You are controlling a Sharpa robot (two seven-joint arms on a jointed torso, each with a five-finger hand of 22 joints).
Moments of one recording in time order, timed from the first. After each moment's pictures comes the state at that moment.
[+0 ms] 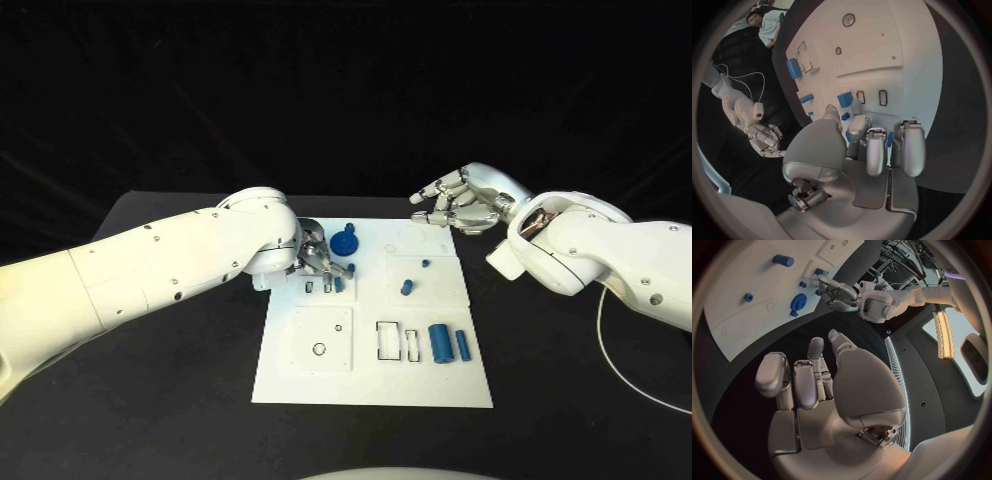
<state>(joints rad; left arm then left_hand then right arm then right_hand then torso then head) 1.31 -0.52 -0.03 1.30 -1.04 0.24 -0.66 1.13 0.07 -0.18 0.29 0.05 0.93 0.05 0.65 0.49 1.30 -0.02 1.22 1.11 1.47 -0.07 1.57 1.31 0.05 1.47 0.04 1.48 1.31 1.27 -0.95 0.00 1.60 -0.90 -0.33 0.02 1.32 -0.09 0.14 0.10 0.27 0.97 0.14 0.08 0.07 1.16 0.05 0.74 0.87 1.47 -0.03 1.34 1.23 0.10 1.31 0.08 1.32 1.03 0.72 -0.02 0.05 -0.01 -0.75</state>
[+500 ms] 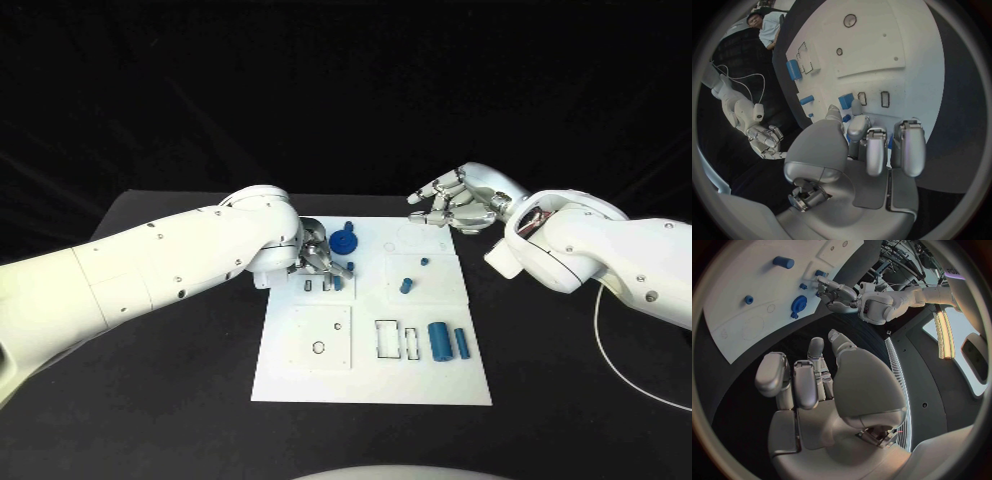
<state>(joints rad) 1.31 -0.51 -0.03 1.29 -1.04 0.26 -0.66 1.16 0.10 -0.18 0.29 0.05 0.93 0.05 0.67 0.52 1.30 -0.02 1.22 1.11 1.47 -0.07 1.57 1.31 0.05 1.47 0.04 1.48 1.31 1.27 -0.94 -0.01 1.60 -0.90 -0.32 0.02 1.32 -0.09 0.14 0.10 0.28 0.97 0.14 0.08 0.07 1.16 0.05 0.74 0.86 1.47 -0.03 1.34 1.23 0.10 1.31 0.08 1.32 1.03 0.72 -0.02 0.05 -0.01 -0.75</state>
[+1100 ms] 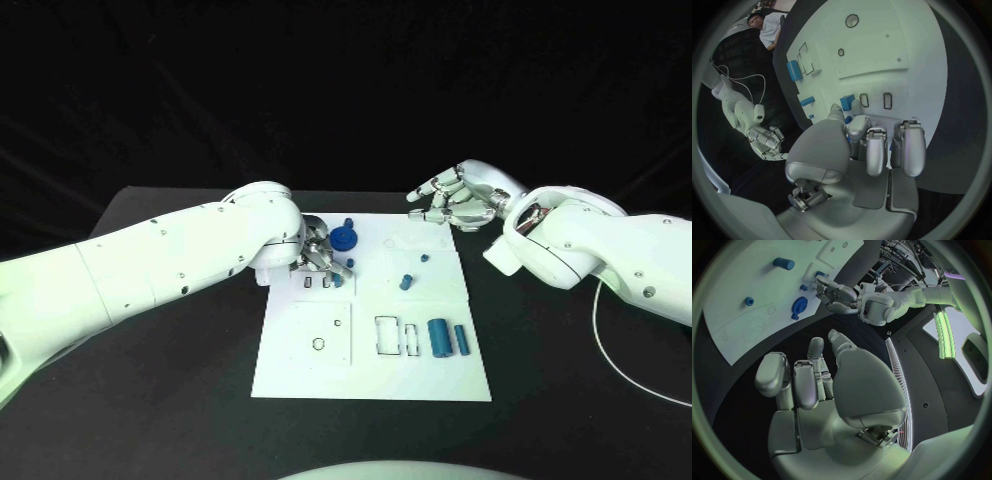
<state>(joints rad) 1.31 -0.49 -0.03 1.28 -1.03 0.27 -0.66 1.22 0.11 -0.17 0.28 0.05 0.91 0.05 0.68 0.54 1.30 -0.02 1.22 1.11 1.47 -0.07 1.57 1.31 0.05 1.47 0.04 1.48 1.31 1.27 -0.94 -0.01 1.59 -0.90 -0.31 0.01 1.32 -0.09 0.14 0.10 0.28 0.97 0.14 0.08 0.07 1.16 0.05 0.74 0.86 1.47 -0.03 1.34 1.23 0.10 1.31 0.08 1.32 1.03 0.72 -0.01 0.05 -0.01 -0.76</state>
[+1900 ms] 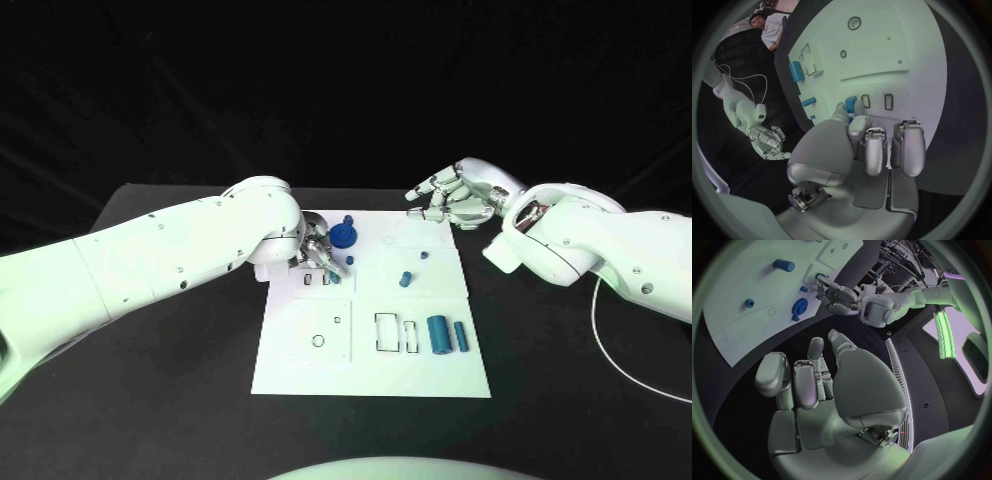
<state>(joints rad) 1.31 -0.49 -0.02 1.28 -1.01 0.29 -0.66 1.42 0.12 -0.04 0.18 0.10 0.87 0.04 0.66 0.57 1.30 -0.03 1.21 1.11 1.46 -0.09 1.57 1.31 0.05 1.46 0.03 1.48 1.31 1.27 -0.93 -0.01 1.59 -0.90 -0.30 0.01 1.32 -0.09 0.14 0.10 0.28 0.97 0.14 0.08 0.07 1.16 0.05 0.74 0.86 1.47 -0.03 1.34 1.23 0.10 1.31 0.08 1.32 1.03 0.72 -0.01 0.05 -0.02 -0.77</state>
